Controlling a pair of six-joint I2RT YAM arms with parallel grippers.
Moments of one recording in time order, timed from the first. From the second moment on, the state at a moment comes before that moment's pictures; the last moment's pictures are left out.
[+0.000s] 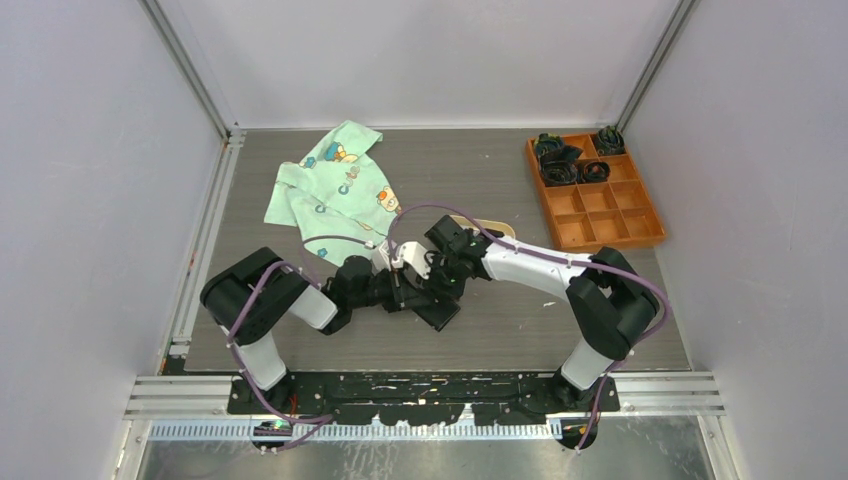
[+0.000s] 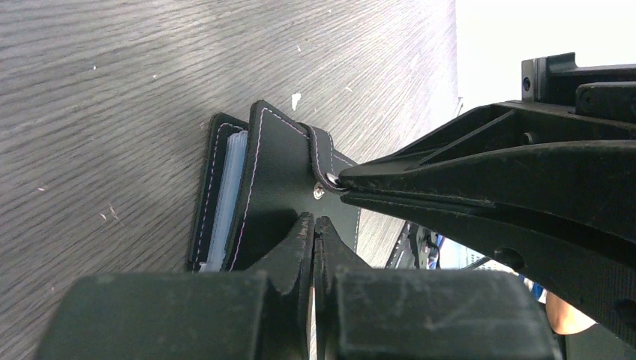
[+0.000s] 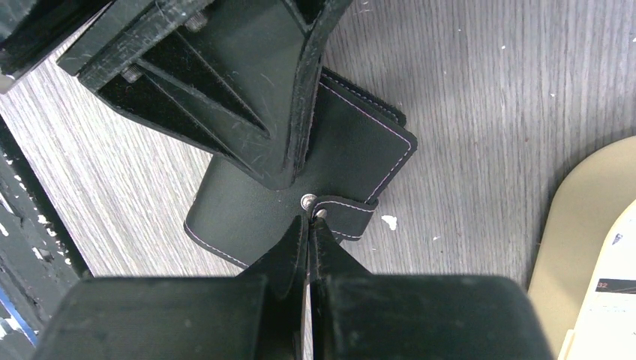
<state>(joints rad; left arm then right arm) -0.71 1.75 0.39 0.96 0.45 -0.97 0.80 1.64 1.02 -0.53 -0.30 -0.47</state>
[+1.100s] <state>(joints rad) -0.71 1.78 0.38 1.01 0.46 -0.98 0.89 1.65 1.03 -0.53 -0.20 -0.50</state>
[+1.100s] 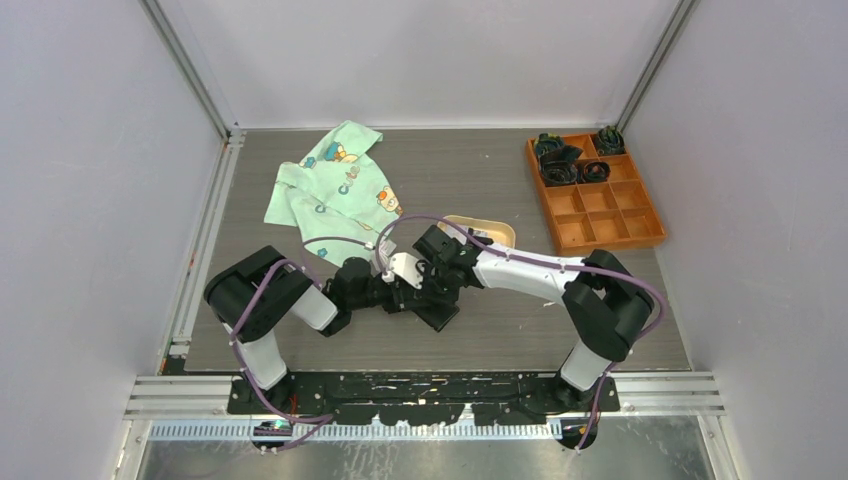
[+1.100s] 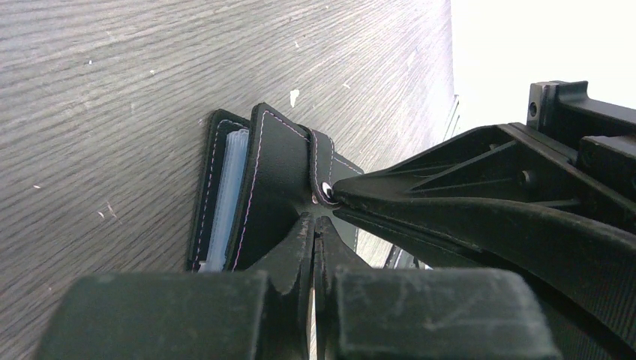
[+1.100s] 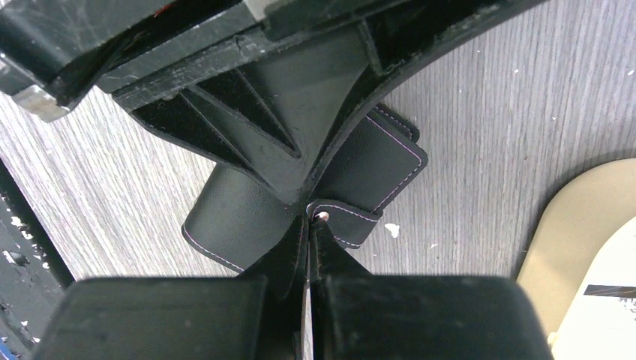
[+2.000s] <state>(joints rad) -0.69 1.79 0.35 1.07 0.47 -1.00 0.97 1.73 1.12 -0.62 -0.07 -0.55</state>
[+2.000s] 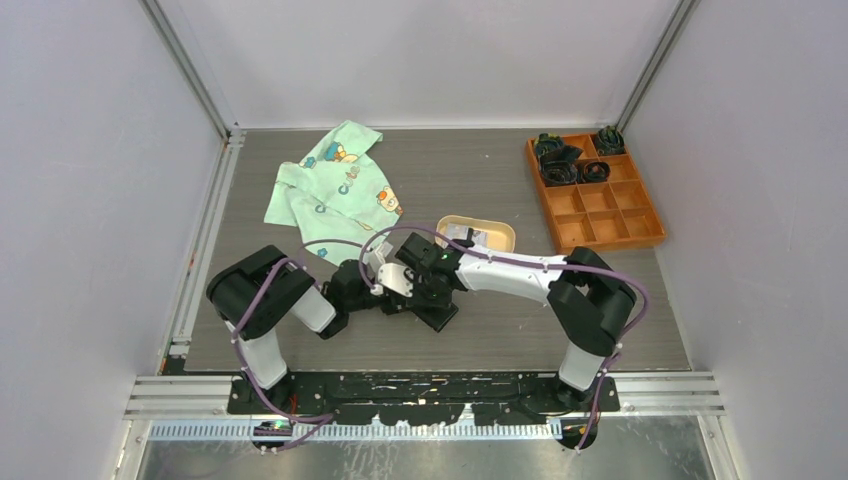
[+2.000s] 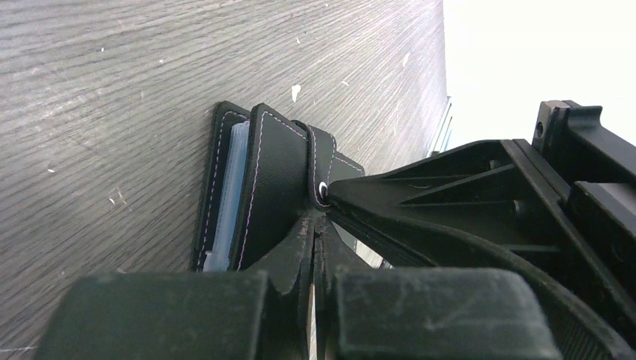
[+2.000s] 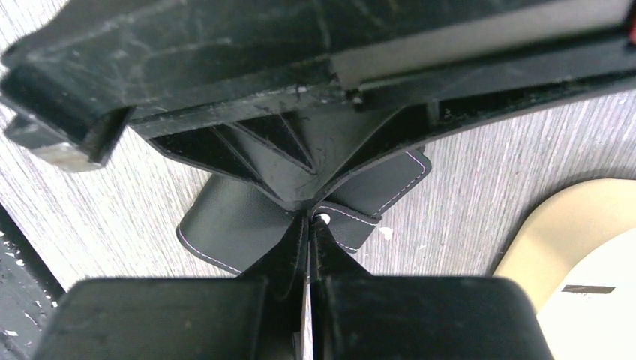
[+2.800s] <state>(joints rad) -0.68 0.81 0.47 0.16 0.30 -0.69 0.50 1.29 1.12 -0.69 -0.38 -0.45</state>
